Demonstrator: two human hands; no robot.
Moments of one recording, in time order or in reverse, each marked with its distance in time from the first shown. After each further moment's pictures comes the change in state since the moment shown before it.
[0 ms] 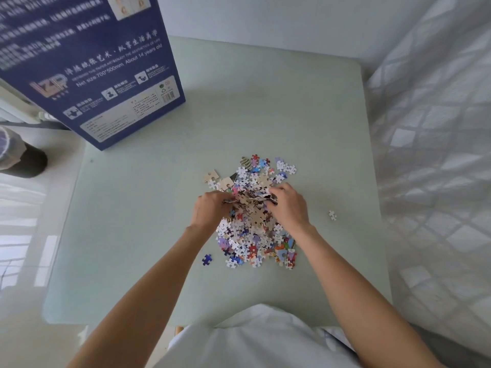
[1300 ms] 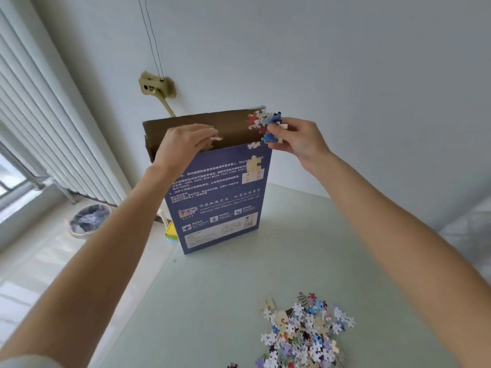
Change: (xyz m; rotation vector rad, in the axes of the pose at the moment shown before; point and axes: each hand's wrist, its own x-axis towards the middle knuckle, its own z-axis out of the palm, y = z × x) left_hand 0.088 -0.005 -0.411 0.445 0.893 0.583; right_hand 0.190 -0.290 -0.276 1.103 -0.065 -0.397
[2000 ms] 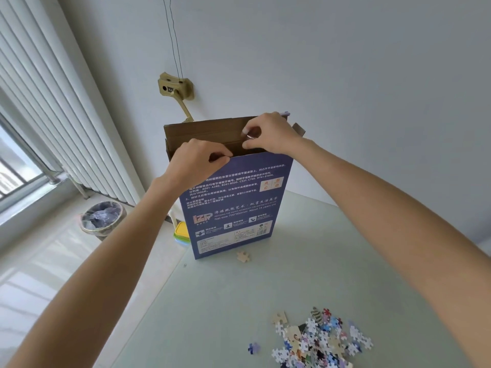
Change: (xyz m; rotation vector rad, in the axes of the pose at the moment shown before) left_hand -0.009 -0.003 -0.009 -0.053 -0.326 -0.362; right_hand 0.065 -0.006 0.070 -1.032 -0.281 -0.372
